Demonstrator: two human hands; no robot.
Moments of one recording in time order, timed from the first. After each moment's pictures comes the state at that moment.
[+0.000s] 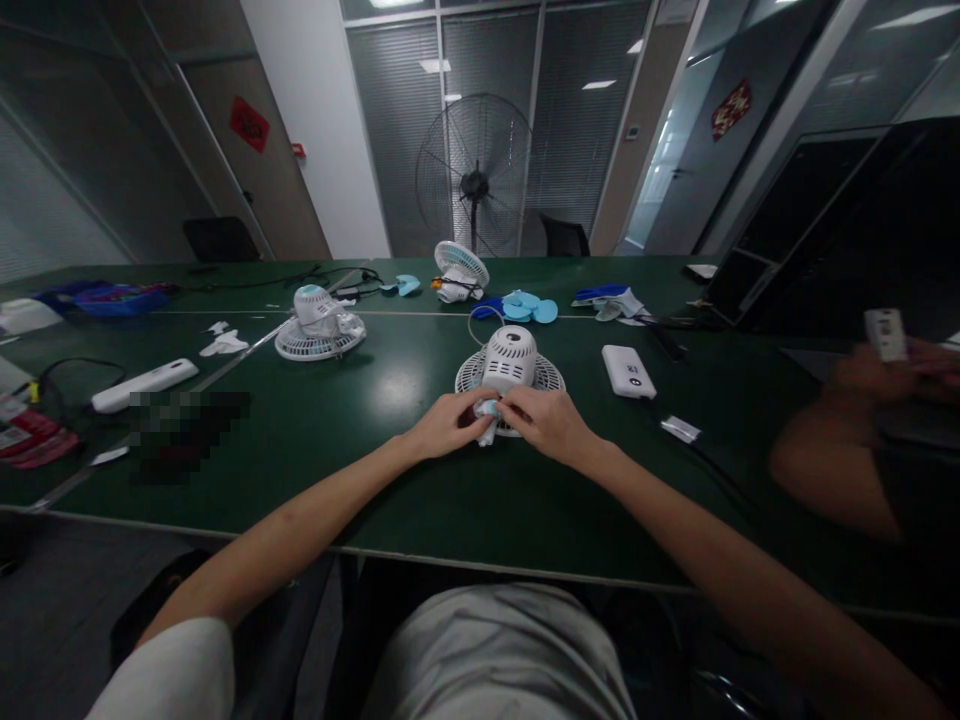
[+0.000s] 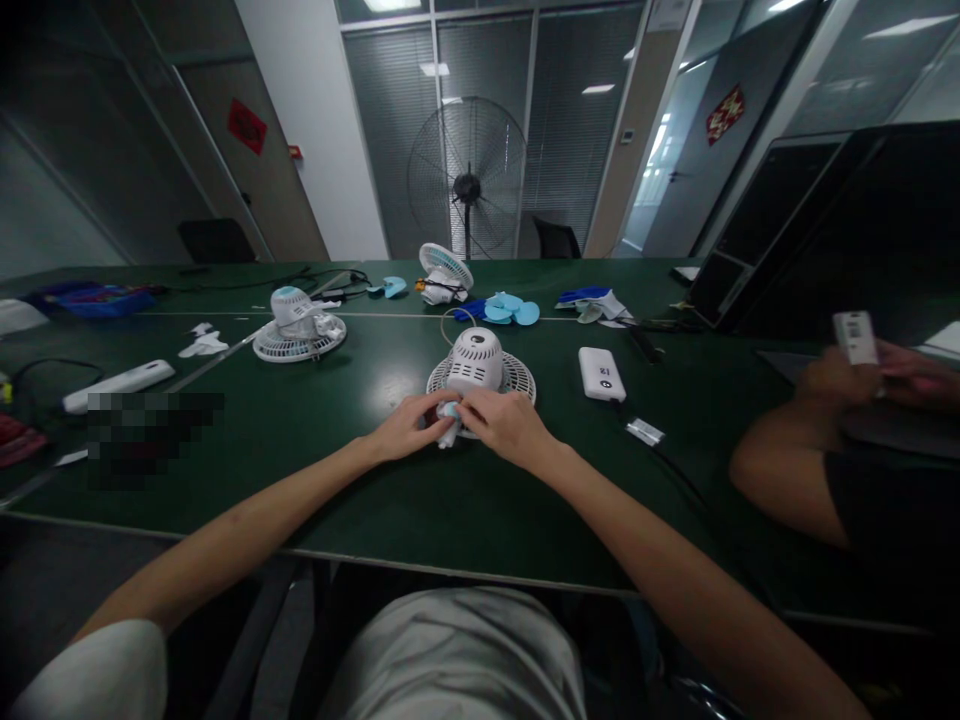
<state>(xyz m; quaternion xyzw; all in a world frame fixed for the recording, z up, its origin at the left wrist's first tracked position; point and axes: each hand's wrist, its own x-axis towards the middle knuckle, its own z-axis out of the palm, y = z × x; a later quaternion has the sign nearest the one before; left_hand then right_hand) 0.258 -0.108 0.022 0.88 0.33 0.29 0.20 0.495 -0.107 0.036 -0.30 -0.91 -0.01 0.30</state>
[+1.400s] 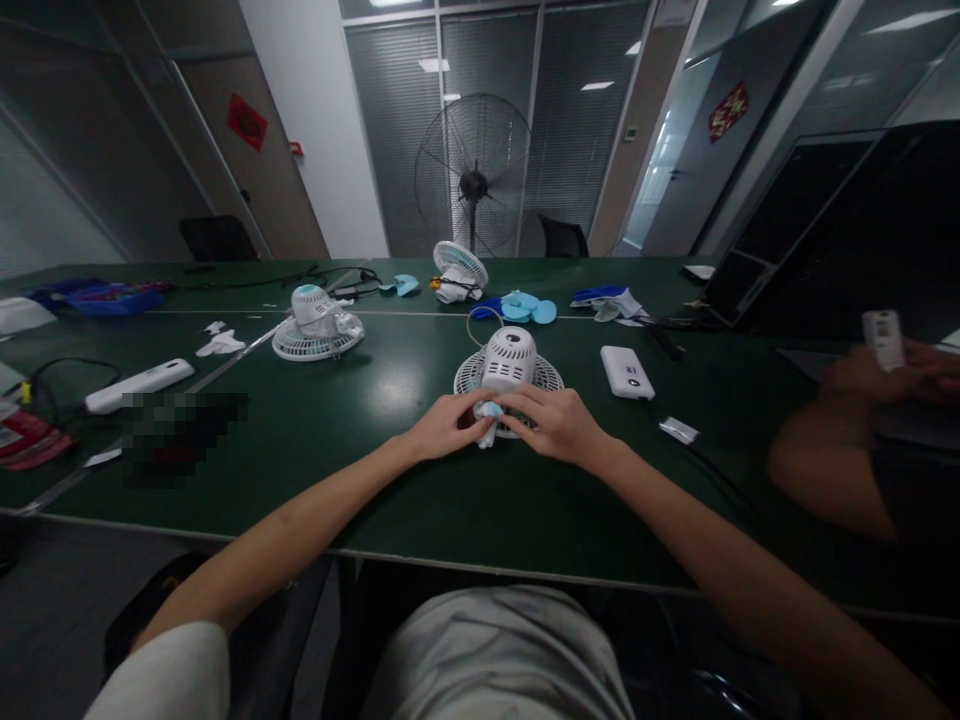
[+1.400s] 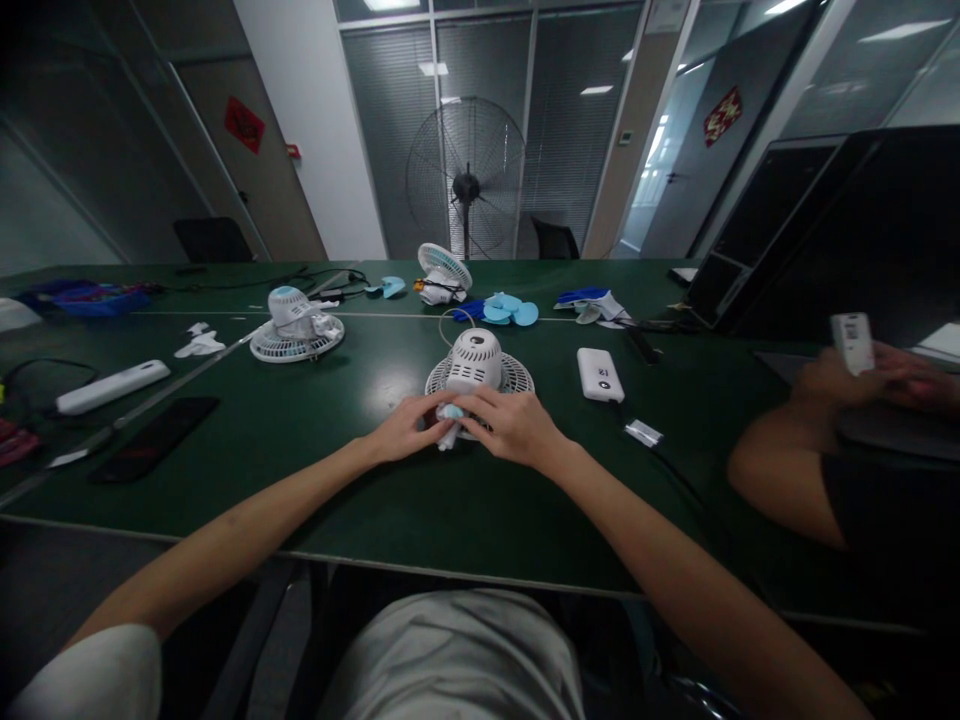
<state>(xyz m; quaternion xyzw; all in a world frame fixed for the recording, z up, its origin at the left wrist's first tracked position) 0.260 -0.109 0.025 0.88 0.33 0.29 0.20 0.508 -0.107 0.038 -0.25 -0.92 -0.07 0.30</state>
